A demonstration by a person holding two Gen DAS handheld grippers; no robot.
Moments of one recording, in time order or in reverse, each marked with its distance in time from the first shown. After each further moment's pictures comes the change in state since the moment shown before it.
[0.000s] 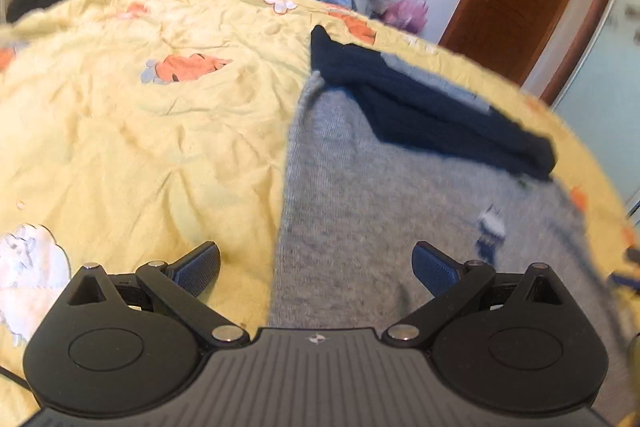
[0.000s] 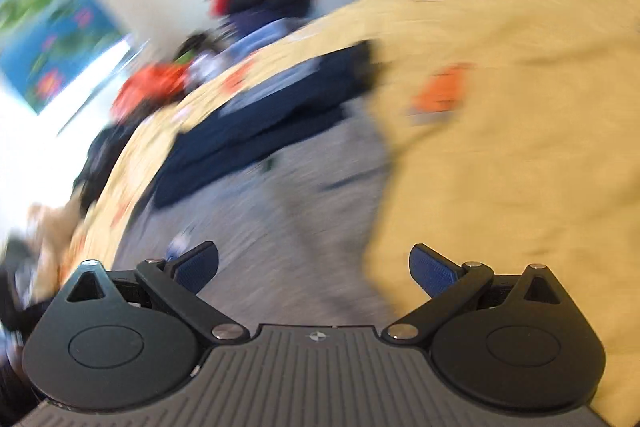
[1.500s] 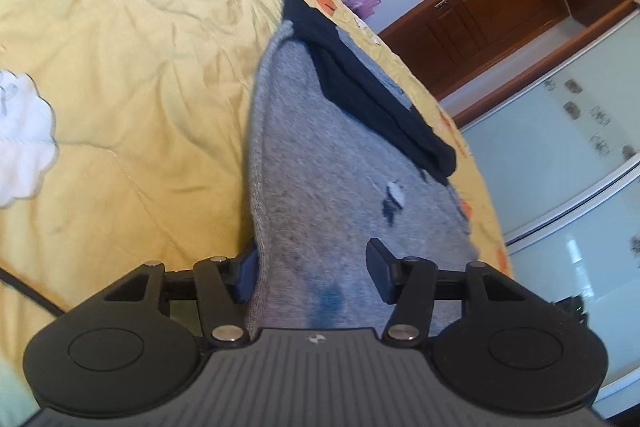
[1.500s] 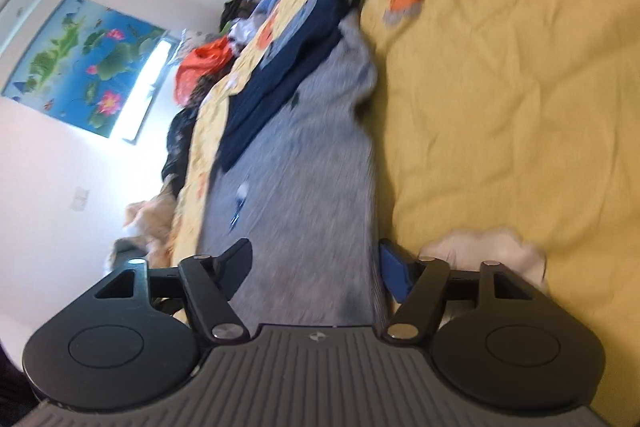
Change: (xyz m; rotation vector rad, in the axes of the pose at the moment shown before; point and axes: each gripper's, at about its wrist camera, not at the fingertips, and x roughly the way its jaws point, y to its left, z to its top) left arm -0.019 0.045 -0.028 -0.266 0.141 -0.370; right arm -0.011 -0.052 -0.025 0.205 0.276 0.374
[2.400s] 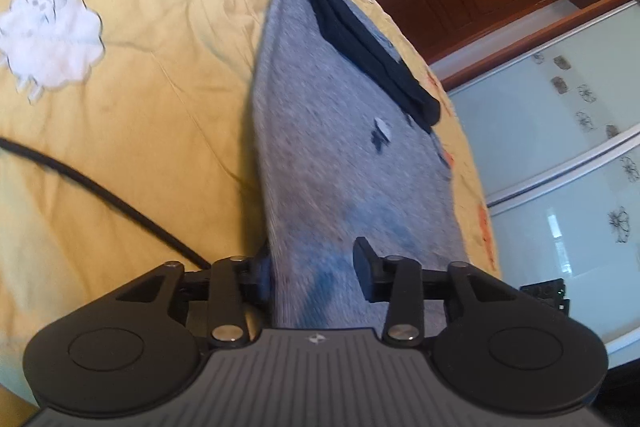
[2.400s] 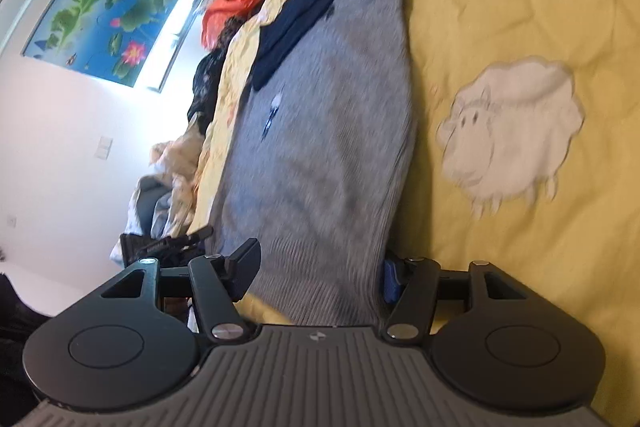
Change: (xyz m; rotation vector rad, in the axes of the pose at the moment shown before) left arm -0.029 0.010 -0.036 -0.020 0.126 -0.055; right arm -0.016 0.019 -0.060 -0.044 0.153 0.055
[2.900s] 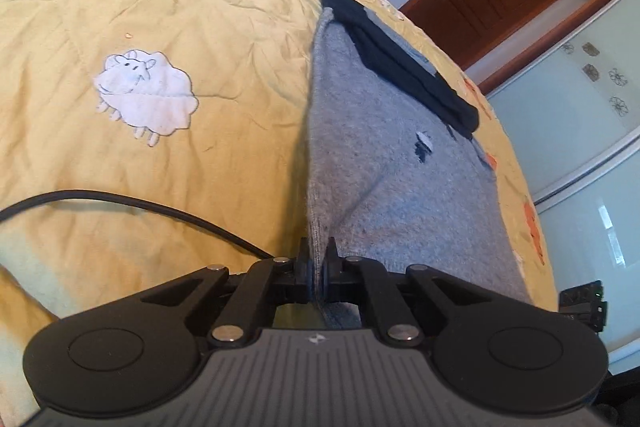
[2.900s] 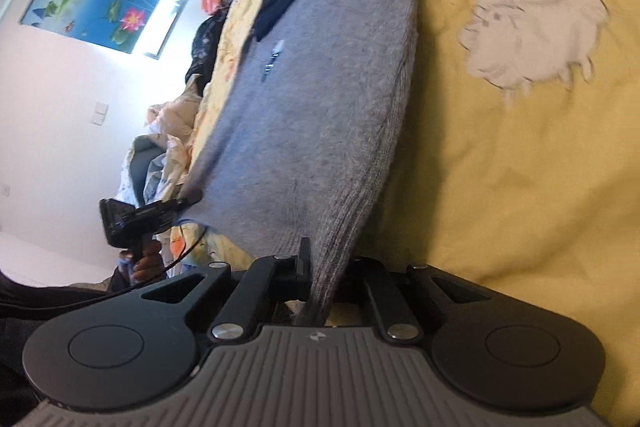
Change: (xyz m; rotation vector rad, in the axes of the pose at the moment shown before) left arm -0.043 0.001 0.003 0.087 -0.061 0.174; right arm 0.004 -0.005 -0.034 -0.005 0.033 -0.019
